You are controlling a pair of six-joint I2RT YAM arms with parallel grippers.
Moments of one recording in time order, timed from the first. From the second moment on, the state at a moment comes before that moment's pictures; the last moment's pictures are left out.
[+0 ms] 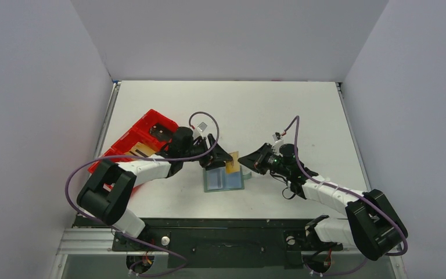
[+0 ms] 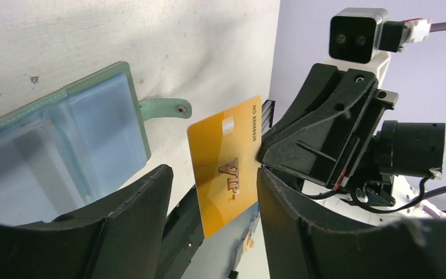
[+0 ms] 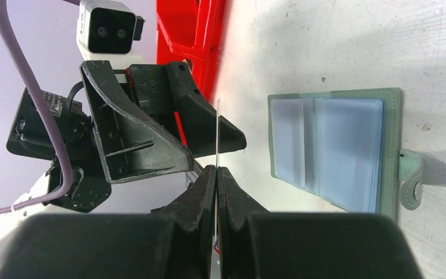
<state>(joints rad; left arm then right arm) -0.55 1.55 0.71 0.31 0.62 -1.13 0.50 1.23 0.42 0.45 -0.39 1.24</state>
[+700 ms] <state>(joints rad) -0.55 1.58 0.70 0.50 0.66 -1.26 0.50 1.22 0.42 0.40 -0.40 1.23</state>
